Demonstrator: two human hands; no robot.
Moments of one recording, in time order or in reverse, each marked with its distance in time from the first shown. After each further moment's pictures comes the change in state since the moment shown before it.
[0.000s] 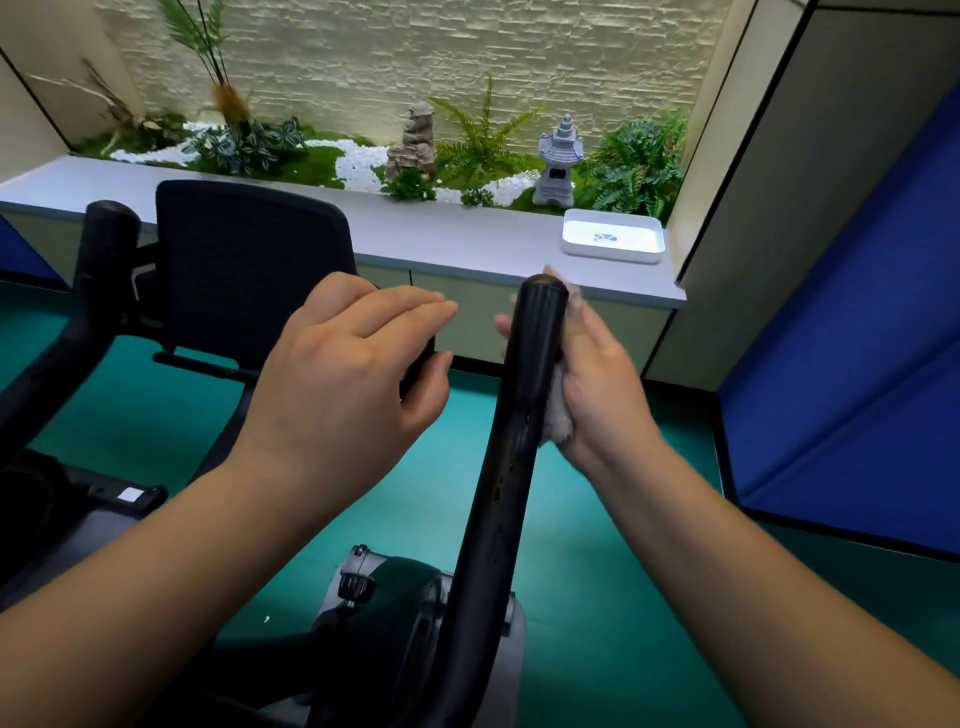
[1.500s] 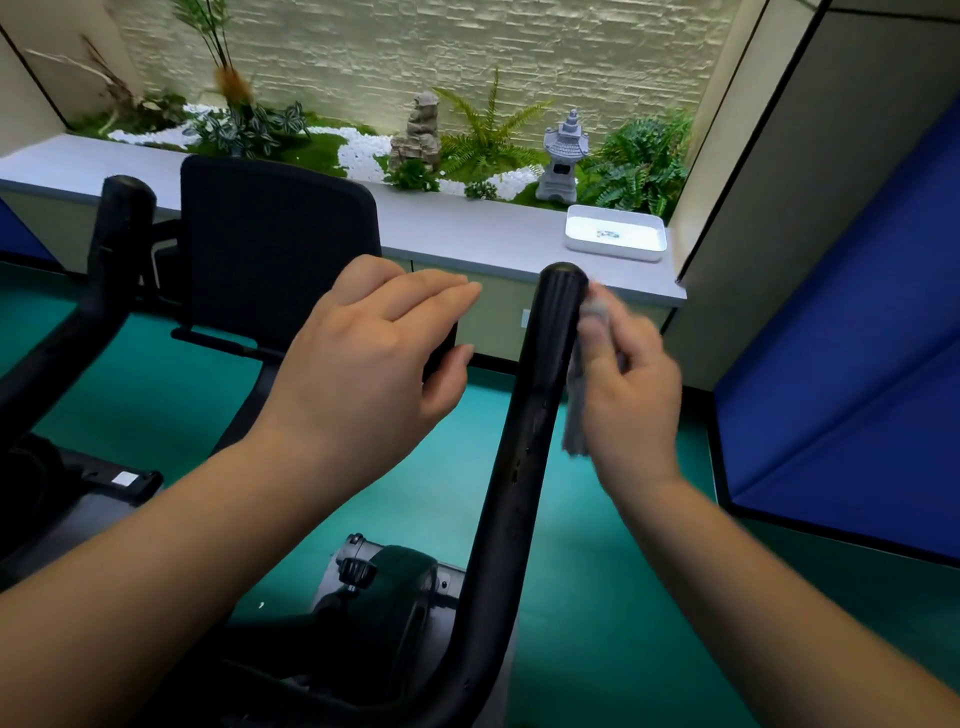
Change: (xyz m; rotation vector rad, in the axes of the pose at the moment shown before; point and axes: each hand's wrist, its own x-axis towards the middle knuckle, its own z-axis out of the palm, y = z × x) left_hand -0.002 -0.003 0.000 -0.002 -0.018 0.036; right_hand -0.019 0.010 -0.015 -0.640 0.251 -0.439
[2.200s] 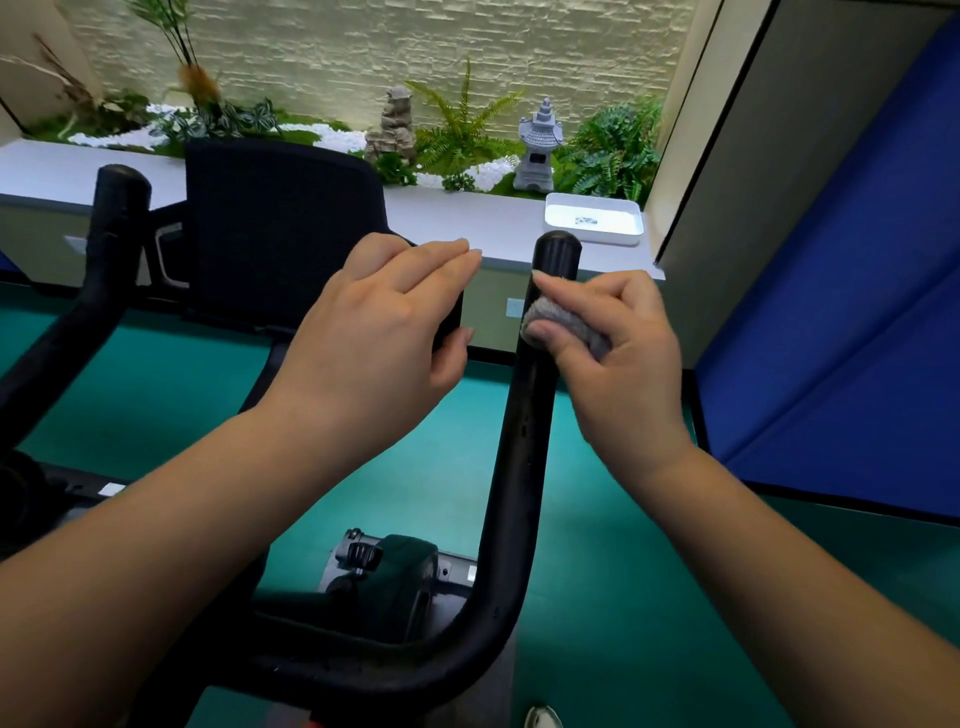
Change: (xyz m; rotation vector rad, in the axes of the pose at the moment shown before) left_hand -0.006 -0.002 -0.004 -0.029 -0.083 0.007; right_hand -0.023 -0.026 -0.007 -0.296 -0.064 -0.332
